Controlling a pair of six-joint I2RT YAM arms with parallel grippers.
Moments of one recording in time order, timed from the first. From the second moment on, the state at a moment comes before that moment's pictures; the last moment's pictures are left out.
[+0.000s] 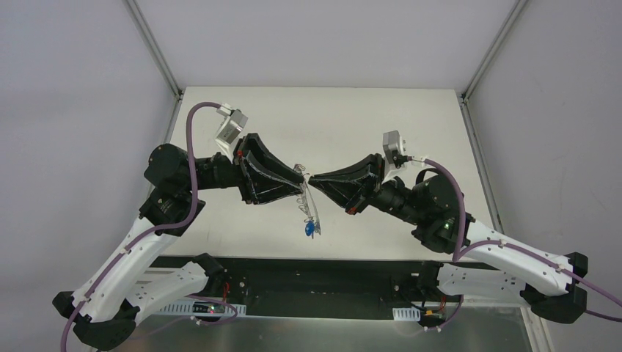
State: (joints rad) left arm -0.66 0.83 1.11 0.08 0.83 -0.69; right arm 1.18 0.88 0.97 0.29 -0.13 0.34
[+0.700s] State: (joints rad) left arm -0.66 0.82 1.11 0.08 0.84 -0.69; right arm 1.18 0.92 1.02 0.24 -0.20 0.35
